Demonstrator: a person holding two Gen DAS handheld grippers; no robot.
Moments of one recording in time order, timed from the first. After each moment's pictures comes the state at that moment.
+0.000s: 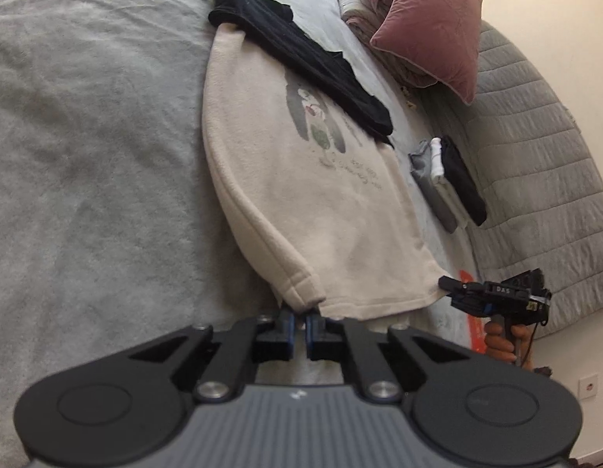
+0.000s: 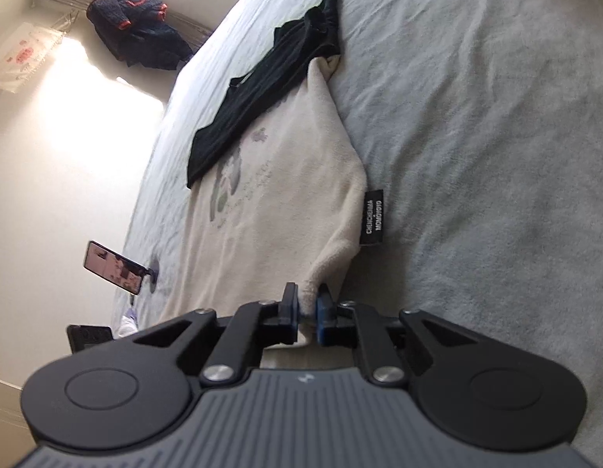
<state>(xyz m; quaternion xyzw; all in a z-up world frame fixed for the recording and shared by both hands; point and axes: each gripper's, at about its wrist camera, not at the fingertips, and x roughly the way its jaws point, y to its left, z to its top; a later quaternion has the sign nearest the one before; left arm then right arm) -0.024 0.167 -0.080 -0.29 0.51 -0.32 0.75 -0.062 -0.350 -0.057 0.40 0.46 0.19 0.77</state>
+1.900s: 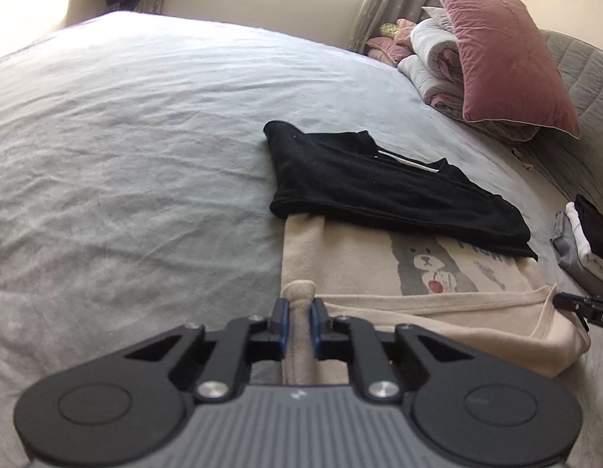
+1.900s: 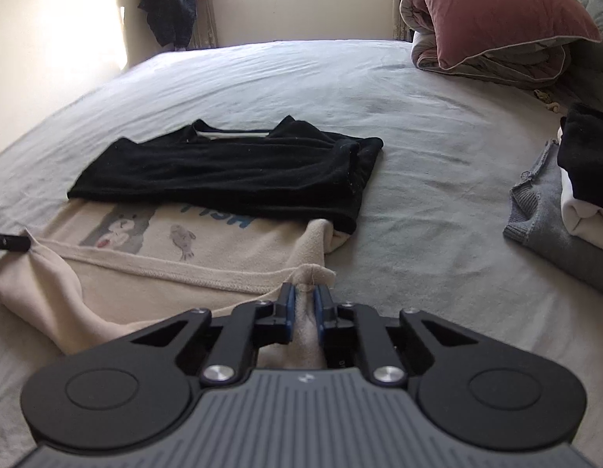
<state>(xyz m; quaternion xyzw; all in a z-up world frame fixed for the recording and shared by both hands) 0.071 0.123 -0.047 -0.08 0.38 -0.13 0.91 0.047 -0.286 -0.041 0.04 0.35 0.09 0.93</state>
